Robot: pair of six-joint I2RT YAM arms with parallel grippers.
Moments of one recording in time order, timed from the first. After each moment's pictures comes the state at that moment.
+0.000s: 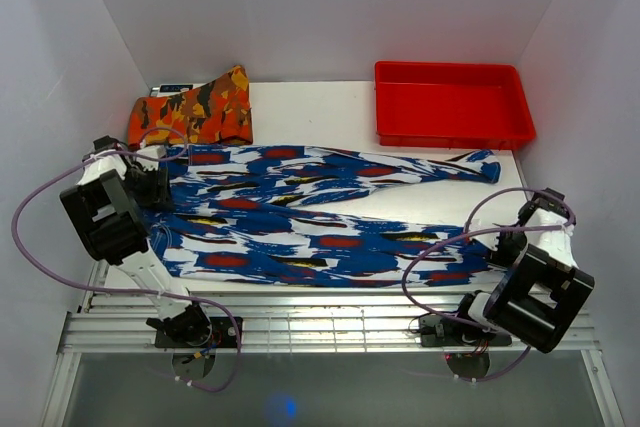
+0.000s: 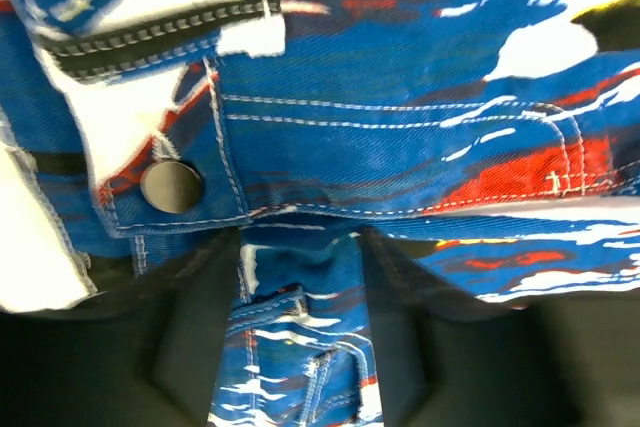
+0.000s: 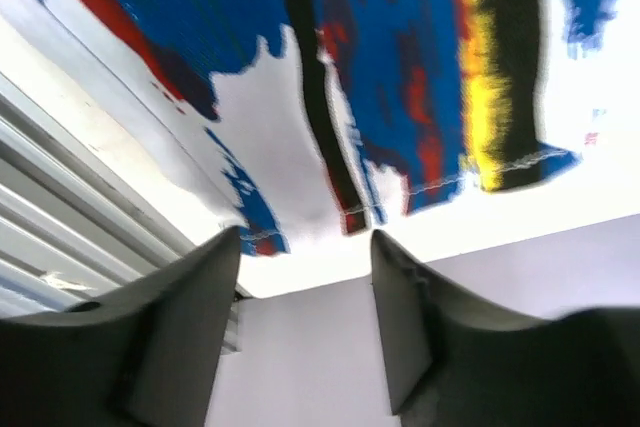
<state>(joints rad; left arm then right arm) 0.51 1.89 1.31 -0.82 0.33 0.54 -0.56 1.27 0.68 -0.89 -0.02 -1.84</state>
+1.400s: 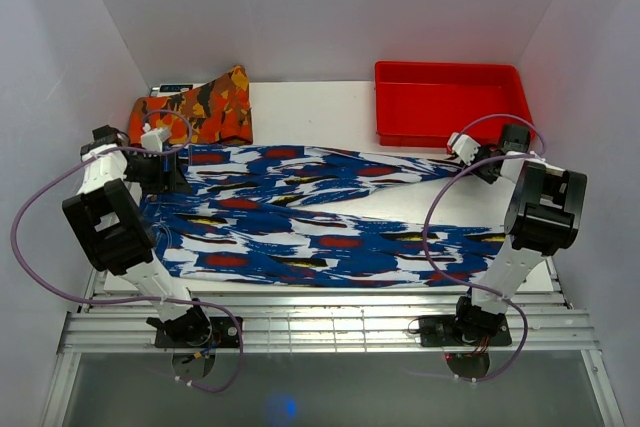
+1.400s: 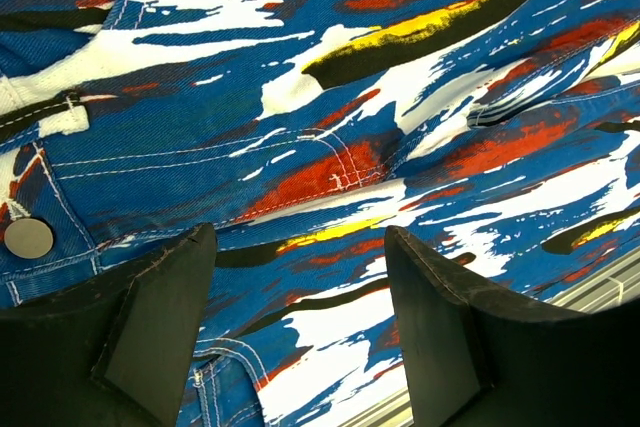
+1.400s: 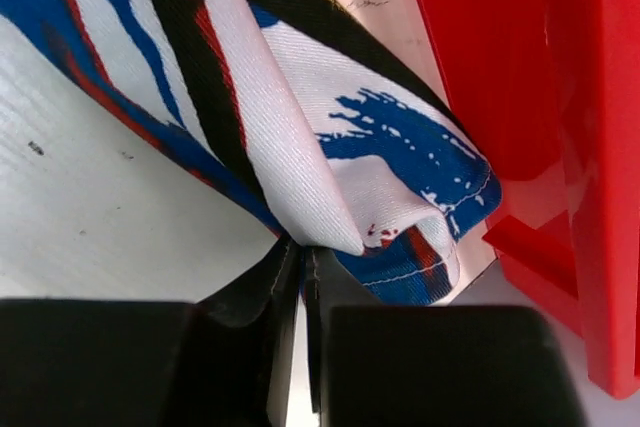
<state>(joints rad) 0.47 1.78 1.34 -0.92 0.63 0.54 -0.27 1.86 1.10 -0.19 -0.32 -1.33</state>
